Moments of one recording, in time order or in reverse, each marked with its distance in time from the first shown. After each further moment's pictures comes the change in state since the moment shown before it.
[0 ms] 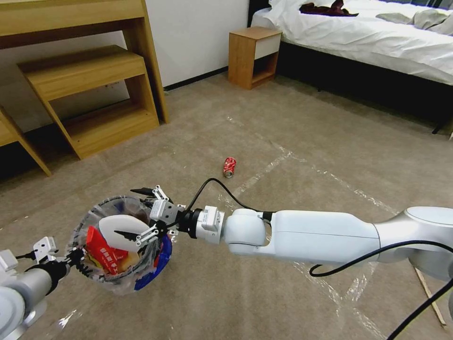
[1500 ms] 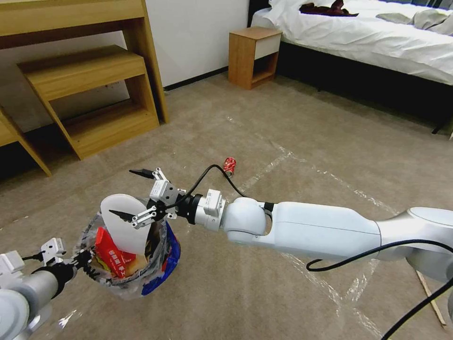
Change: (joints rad) left arm 0.013 -0.014 0.011 -0.053 -0.001 -0.001 -0.008; right arm -0.010 0.000 0.089 0.006 0.062 0.011 -0.008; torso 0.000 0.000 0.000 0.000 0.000
